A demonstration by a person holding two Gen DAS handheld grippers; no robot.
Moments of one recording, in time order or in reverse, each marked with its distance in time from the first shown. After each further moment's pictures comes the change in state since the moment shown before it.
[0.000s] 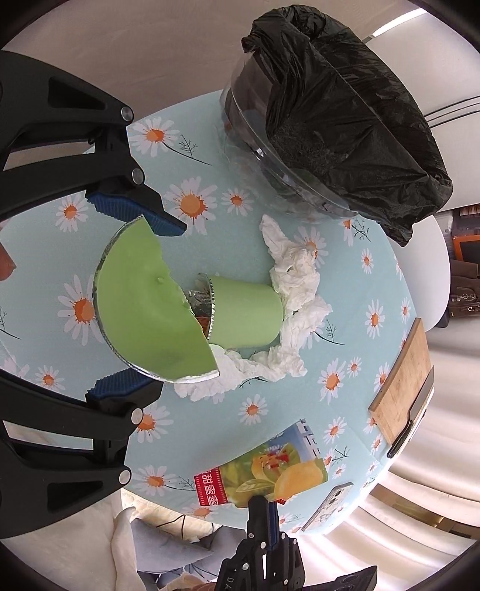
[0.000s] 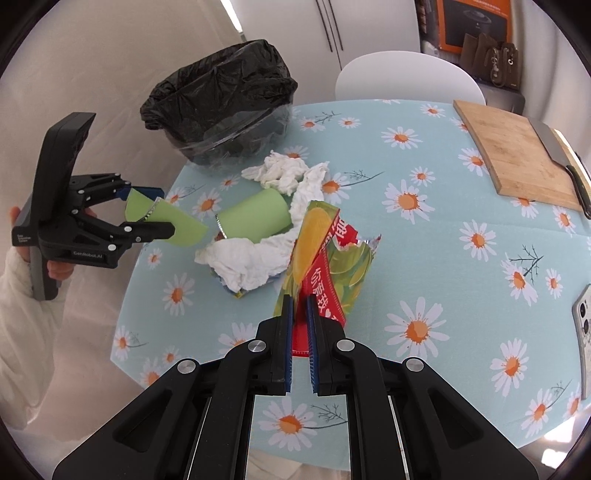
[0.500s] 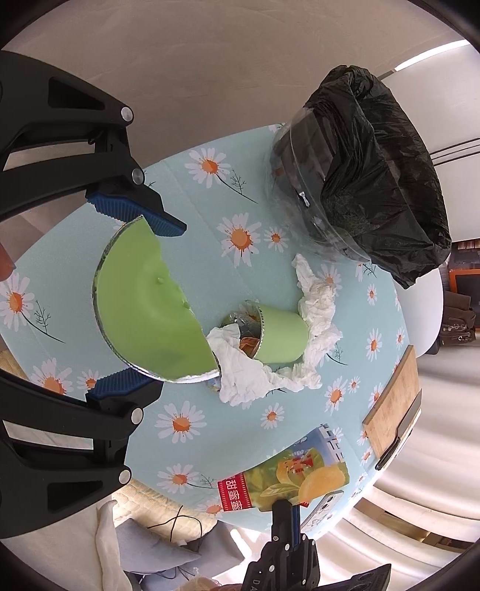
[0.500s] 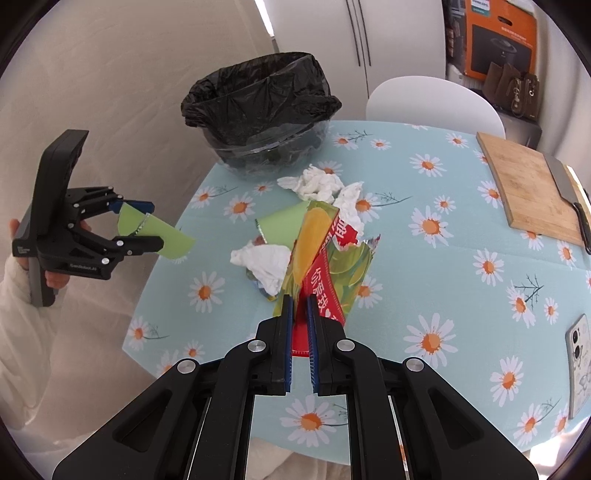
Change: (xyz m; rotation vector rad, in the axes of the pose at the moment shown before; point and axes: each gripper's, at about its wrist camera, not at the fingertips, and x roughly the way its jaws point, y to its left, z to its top) left arm -0.045 0.012 -0.047 -0.088 -0.027 0.063; right arm -0.021 0.037 0.007 -0.106 -0.033 0.025
